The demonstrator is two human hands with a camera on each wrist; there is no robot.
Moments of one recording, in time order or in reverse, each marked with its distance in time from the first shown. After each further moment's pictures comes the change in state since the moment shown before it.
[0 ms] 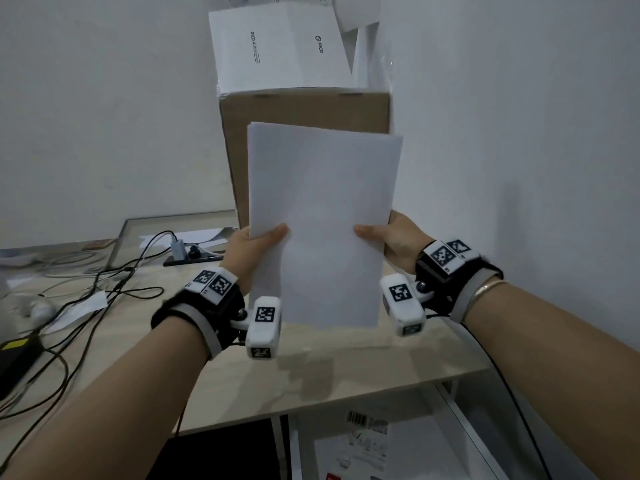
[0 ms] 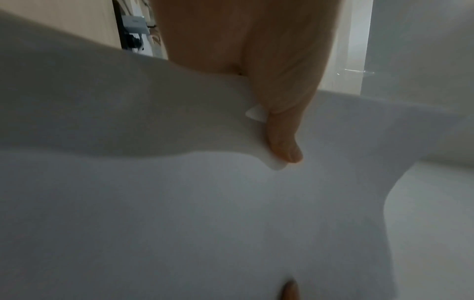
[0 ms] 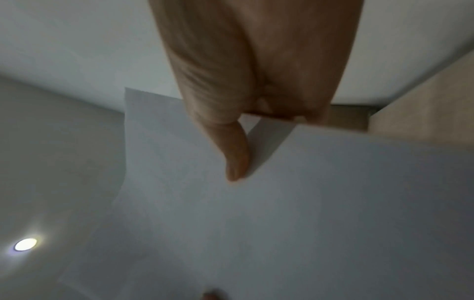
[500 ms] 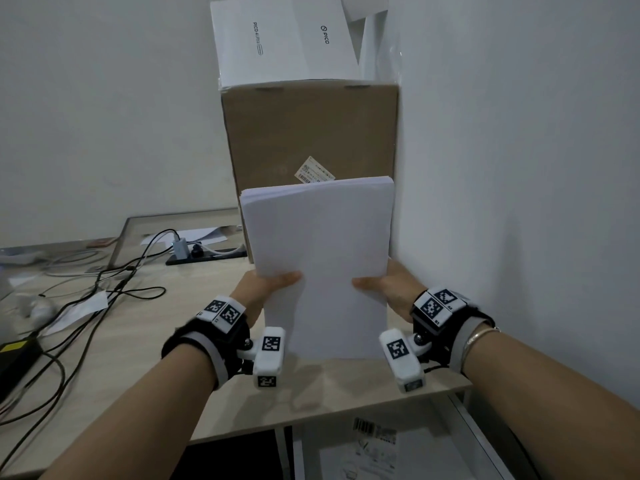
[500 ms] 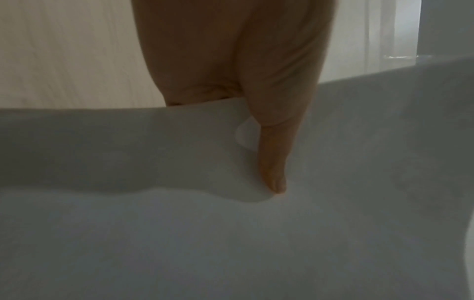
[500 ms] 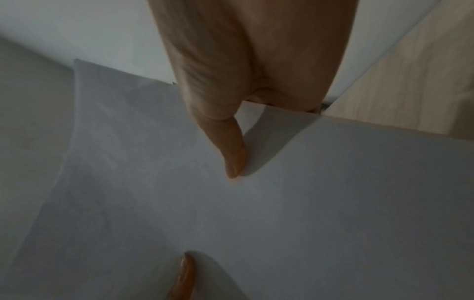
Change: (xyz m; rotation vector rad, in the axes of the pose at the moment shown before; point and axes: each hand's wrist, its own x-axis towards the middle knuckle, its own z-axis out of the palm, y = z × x) left_hand 0.009 -0.065 -0.014 -0.017 -0.093 -0.246; right_hand 0.009 0.092 -0.008 -0.054 -0.005 0.069
